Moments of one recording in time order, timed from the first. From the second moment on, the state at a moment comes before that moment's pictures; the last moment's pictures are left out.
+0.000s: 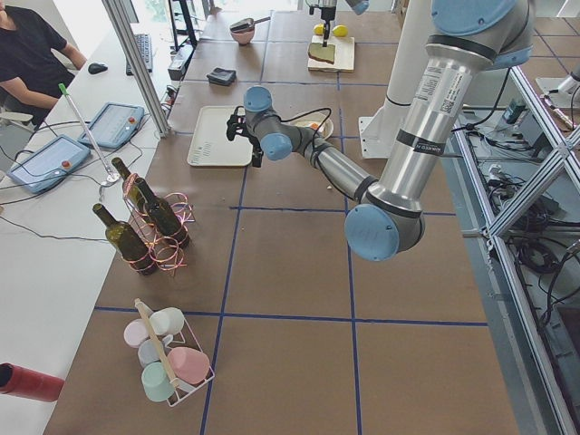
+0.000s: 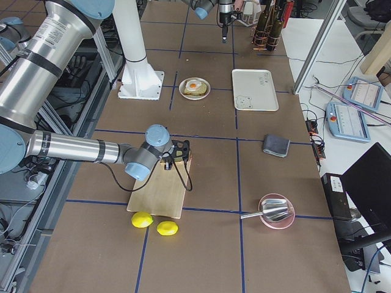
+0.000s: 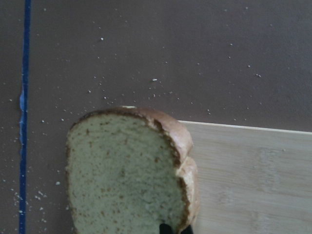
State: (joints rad) left arm -0.89 -1.94 -1.75 -1.97 -2.24 -0.98; right arm 0.88 -2.07 1.86 -0.45 2.25 1.07
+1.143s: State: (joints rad) left arm -0.88 -1.94 -1.74 -1.97 -2.25 -0.99; right arm 0.72 -1.25 1.85 -1.04 2.28 1.32
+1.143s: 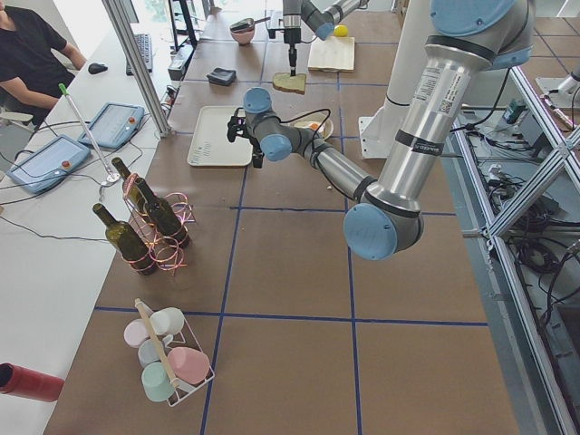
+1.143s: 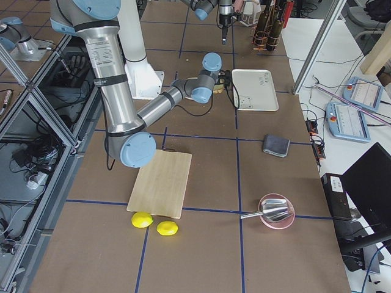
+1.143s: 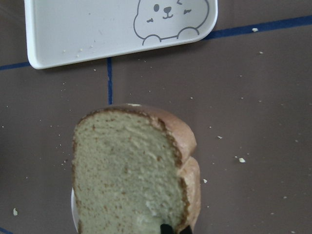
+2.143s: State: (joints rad) left arm -0.88 -1.93 -1.74 -1.98 -2.24 -0.99; right arm 0.48 -1.10 1.74 -1.09 2.10 1.40
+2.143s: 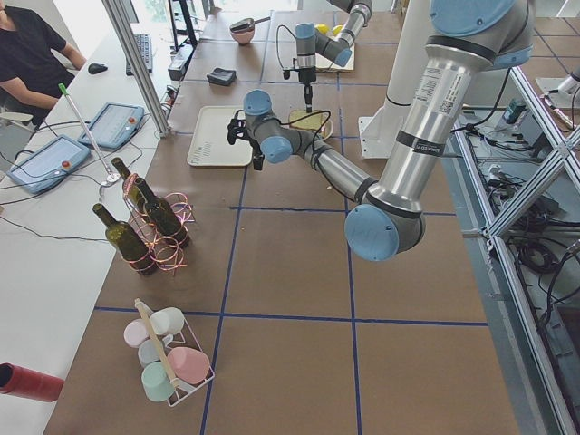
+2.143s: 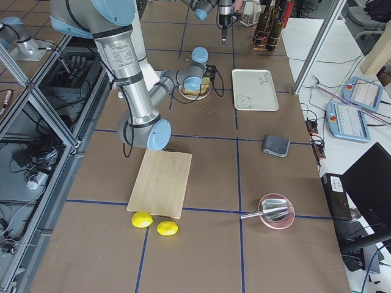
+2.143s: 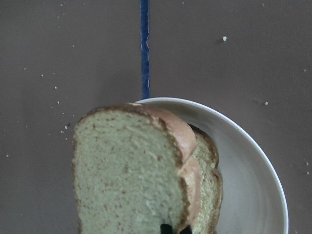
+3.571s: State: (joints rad) left arm -0.71 -2.03 -1.75 -1.97 -2.15 -1.25; right arm 0.69 -1.14 1.82 -1.35 2.14 1.30
